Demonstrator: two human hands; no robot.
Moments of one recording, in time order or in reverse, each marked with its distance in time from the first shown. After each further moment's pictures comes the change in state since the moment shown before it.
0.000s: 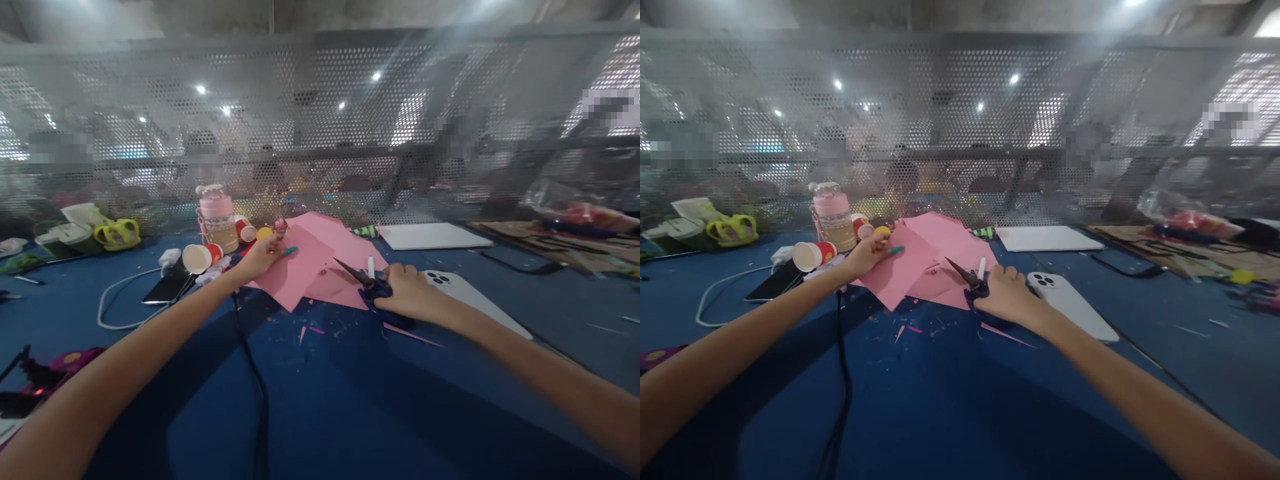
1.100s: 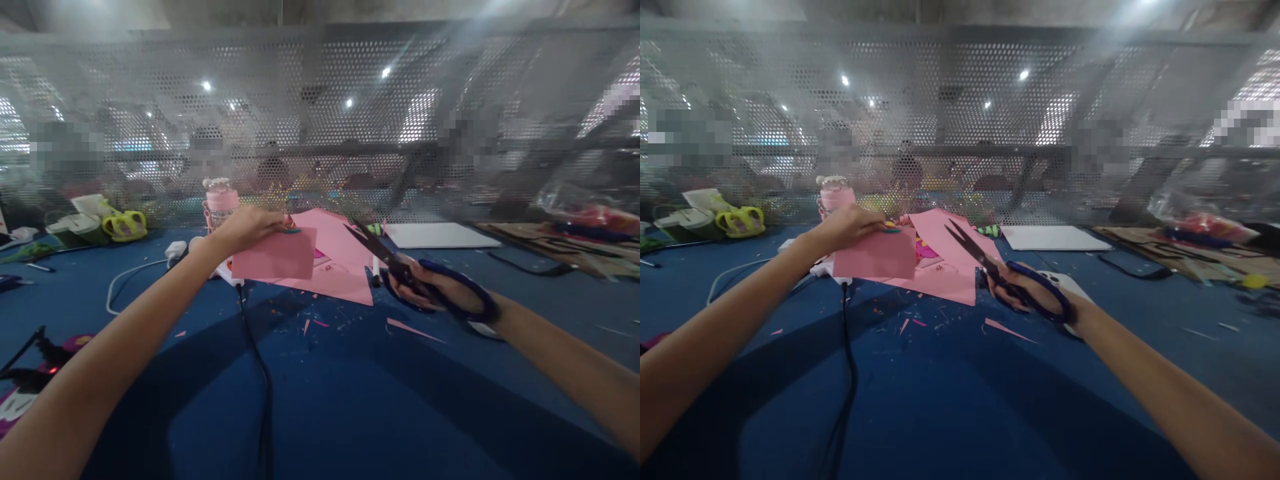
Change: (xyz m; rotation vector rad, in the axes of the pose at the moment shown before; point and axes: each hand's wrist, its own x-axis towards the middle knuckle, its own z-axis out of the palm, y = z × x) left_hand 0.009 0.060 -0.040 1.052 -0.281 0.476; right_hand -0.012 0.026 -0.022 1.264 -0.520 -0.165
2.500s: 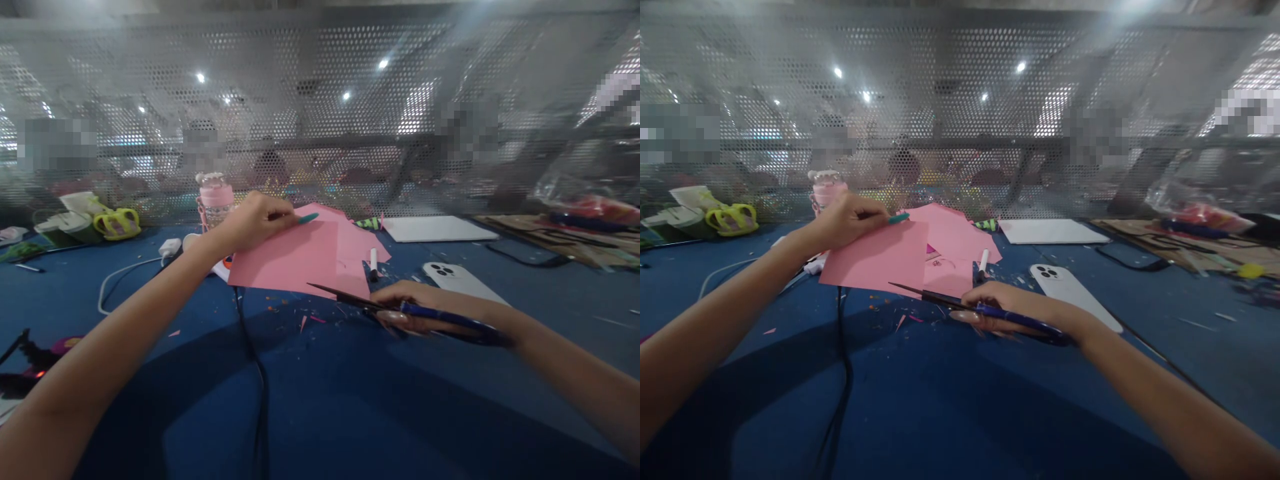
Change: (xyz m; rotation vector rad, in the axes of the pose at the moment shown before) left_hand 0.008 0.041 -0.013 -0.128 0.034 0.062; right_hand -0.022 -0.037 0.035 -0.672 -0.475 -0.043
